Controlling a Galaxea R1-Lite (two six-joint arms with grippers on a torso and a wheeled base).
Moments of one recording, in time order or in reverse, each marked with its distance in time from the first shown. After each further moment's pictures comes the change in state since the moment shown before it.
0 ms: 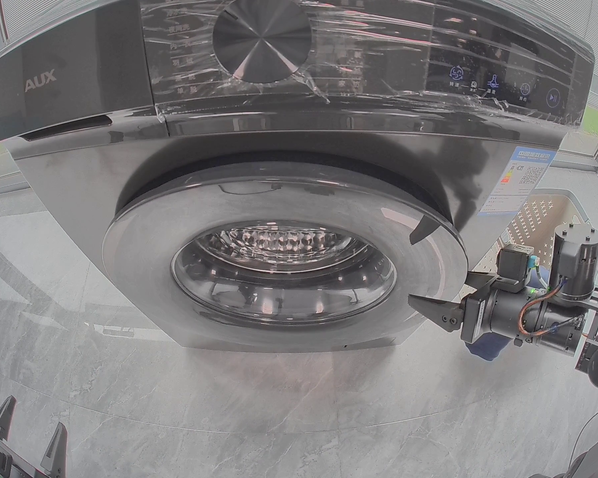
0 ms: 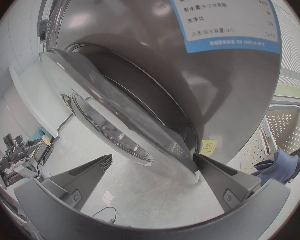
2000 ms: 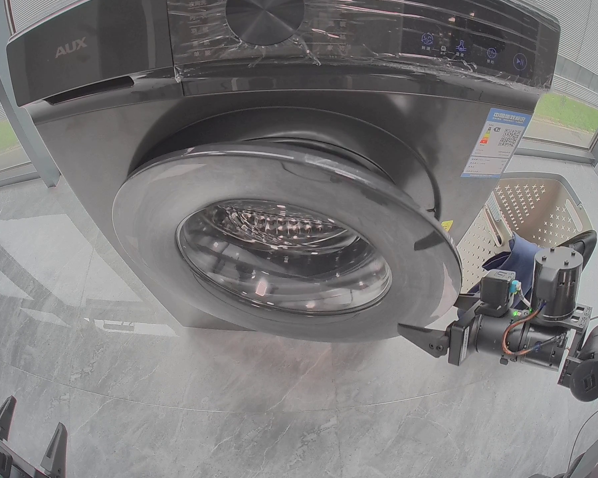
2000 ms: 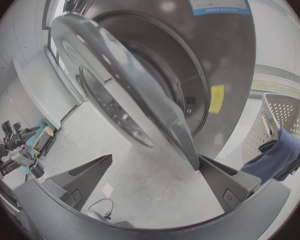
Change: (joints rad) left arm 0.000 0.000 0.000 0.000 -0.003 -0.003; right arm -0.004 0.101 0.076 -0.121 0.039 -0.050
